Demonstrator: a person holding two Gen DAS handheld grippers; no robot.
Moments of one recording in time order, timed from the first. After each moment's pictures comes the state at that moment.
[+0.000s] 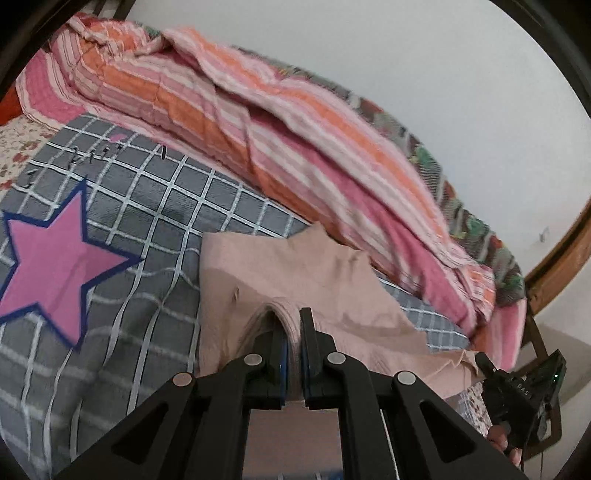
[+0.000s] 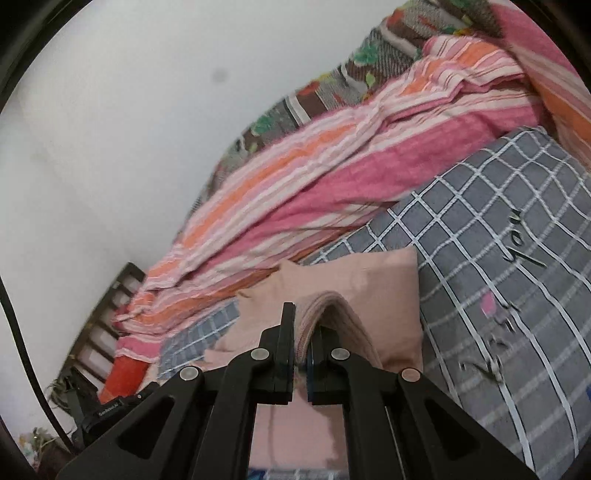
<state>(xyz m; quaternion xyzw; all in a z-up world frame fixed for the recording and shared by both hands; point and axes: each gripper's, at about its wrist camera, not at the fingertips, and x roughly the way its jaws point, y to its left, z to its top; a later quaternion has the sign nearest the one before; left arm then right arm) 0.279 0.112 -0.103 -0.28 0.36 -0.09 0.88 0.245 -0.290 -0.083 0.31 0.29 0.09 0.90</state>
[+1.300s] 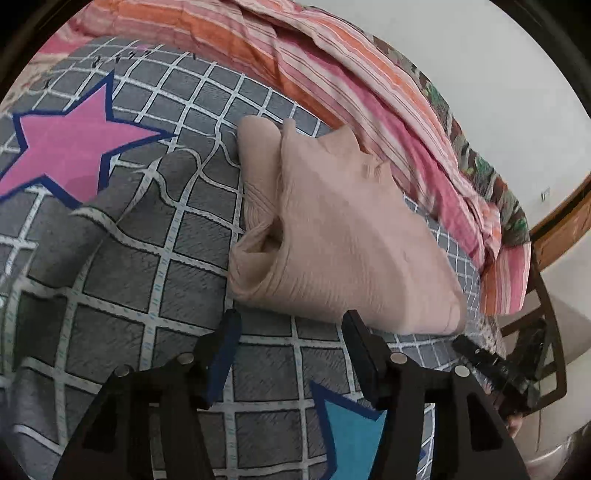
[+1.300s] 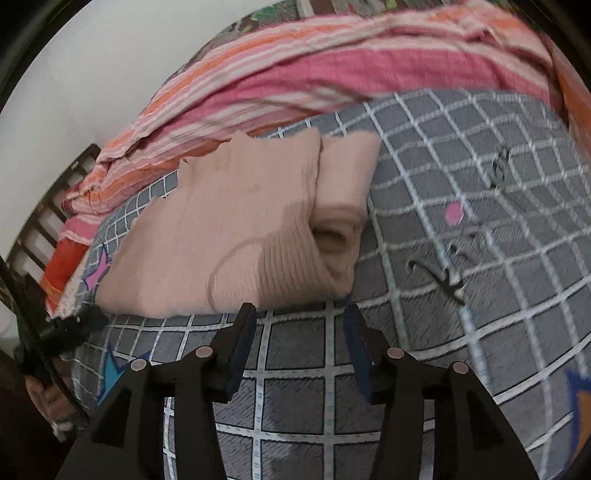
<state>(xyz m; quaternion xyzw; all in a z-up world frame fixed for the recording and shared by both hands) 0.214 0.114 -0.178 -0.27 0.44 -0.13 0.85 0.215 -0.282 -0.166 0.15 0.44 0.10 0.88</state>
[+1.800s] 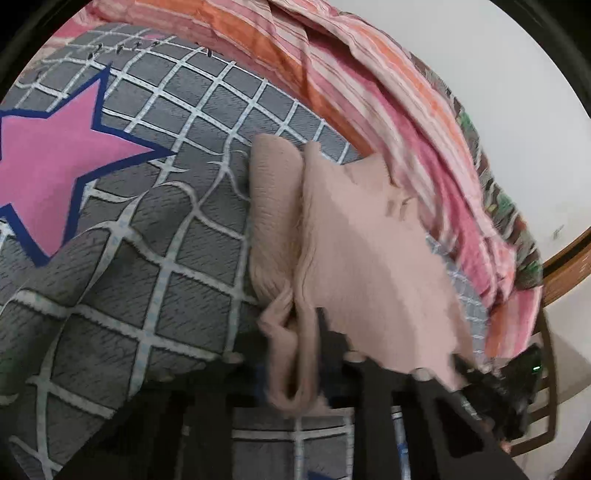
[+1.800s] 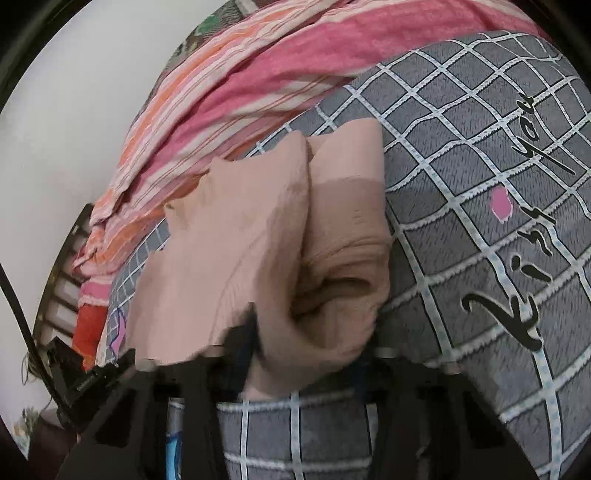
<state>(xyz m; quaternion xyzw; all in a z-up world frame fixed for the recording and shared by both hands) 0.266 0.120 -0.183 -0.32 0.44 -0.10 0.84 0.275 -0.280 -0.181 0.28 0.44 0.08 0.85</state>
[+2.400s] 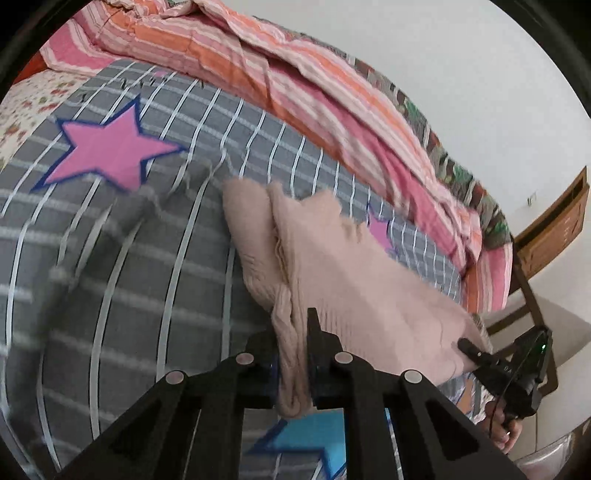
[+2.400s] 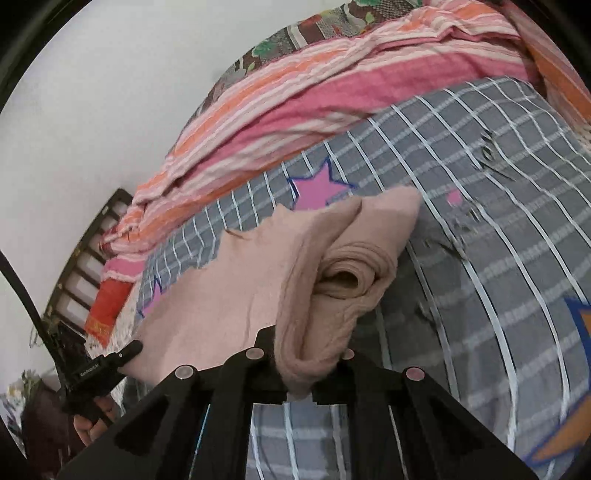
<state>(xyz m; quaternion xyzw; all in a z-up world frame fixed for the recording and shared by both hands) 0.143 0.123 -0.146 -0.27 0.42 -0.13 0.86 0.159 -0.281 -0.123 0.24 0.41 0.12 0.87</state>
